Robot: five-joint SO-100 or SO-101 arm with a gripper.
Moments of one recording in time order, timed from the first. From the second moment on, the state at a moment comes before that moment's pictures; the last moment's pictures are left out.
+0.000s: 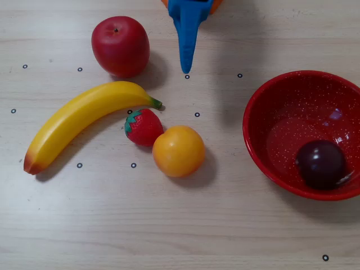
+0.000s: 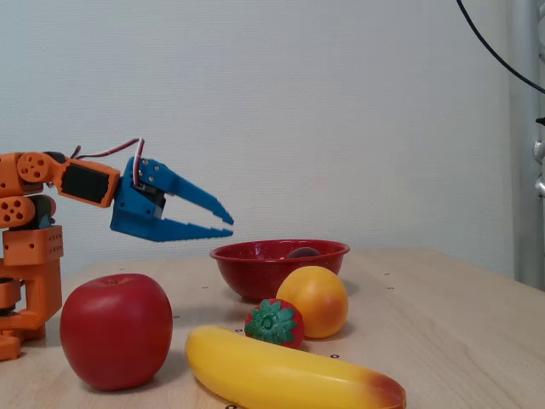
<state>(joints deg) -2.2 184.0 178.2 29.4 13.4</state>
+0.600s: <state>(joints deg) -2.2 184.5 178.4 49.7 5.4</state>
